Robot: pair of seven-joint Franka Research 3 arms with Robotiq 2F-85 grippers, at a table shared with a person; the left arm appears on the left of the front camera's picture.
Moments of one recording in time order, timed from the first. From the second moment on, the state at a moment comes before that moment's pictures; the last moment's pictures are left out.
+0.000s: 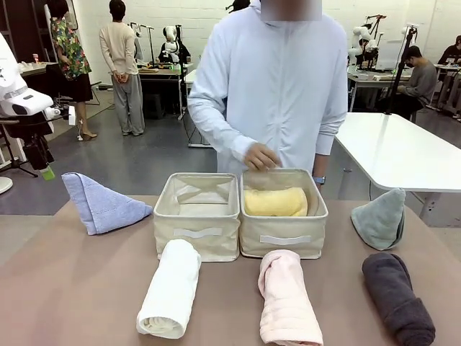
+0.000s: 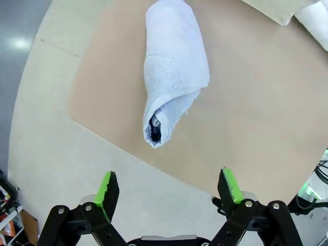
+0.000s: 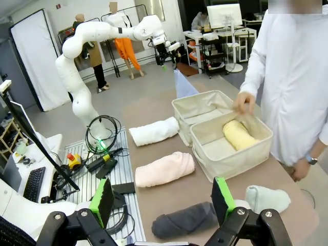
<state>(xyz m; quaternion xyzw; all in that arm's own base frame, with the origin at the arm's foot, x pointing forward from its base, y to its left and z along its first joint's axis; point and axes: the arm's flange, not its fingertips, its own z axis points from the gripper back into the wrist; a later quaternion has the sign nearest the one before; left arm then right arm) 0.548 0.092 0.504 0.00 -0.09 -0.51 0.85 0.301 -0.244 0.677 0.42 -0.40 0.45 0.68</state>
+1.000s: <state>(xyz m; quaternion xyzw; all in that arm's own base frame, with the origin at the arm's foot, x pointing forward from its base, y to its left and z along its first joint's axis) 0.574 0.090 0.468 -0.05 -0.08 -0.52 0.85 0.301 -0.244 0.677 0.42 -0.40 0.45 0.68</state>
